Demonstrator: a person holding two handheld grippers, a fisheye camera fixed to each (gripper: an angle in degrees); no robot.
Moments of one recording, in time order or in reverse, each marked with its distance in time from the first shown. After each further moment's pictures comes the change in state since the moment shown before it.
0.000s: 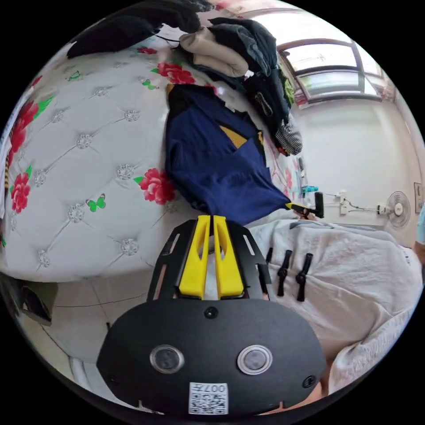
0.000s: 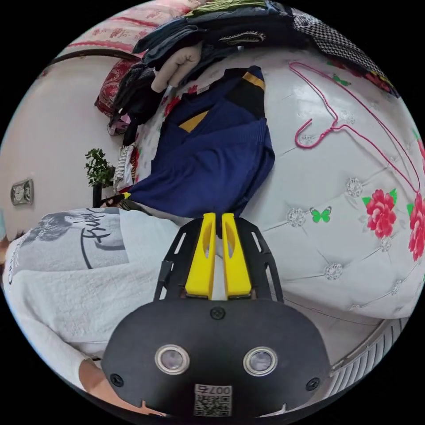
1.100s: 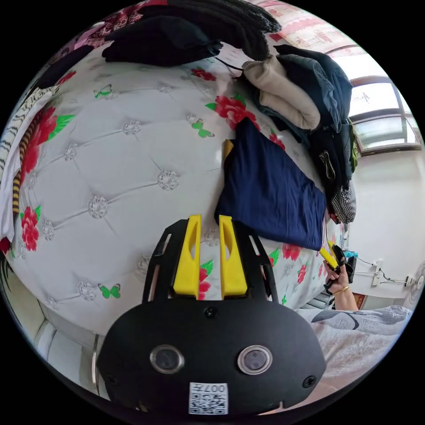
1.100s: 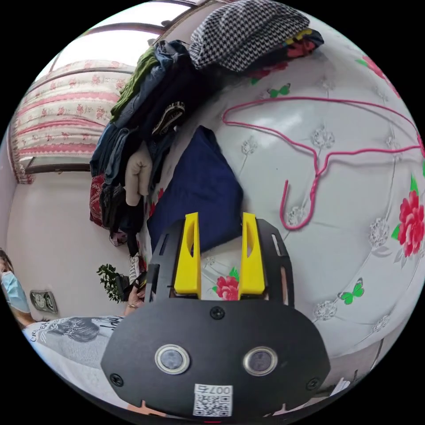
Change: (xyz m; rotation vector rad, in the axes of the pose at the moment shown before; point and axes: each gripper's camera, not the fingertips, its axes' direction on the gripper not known) left arm -0.016 -0.209 0.015 0.194 -0.294 -0.255; right arm 0.093 -0.101 -0.029 0.450 -0.063 0.446
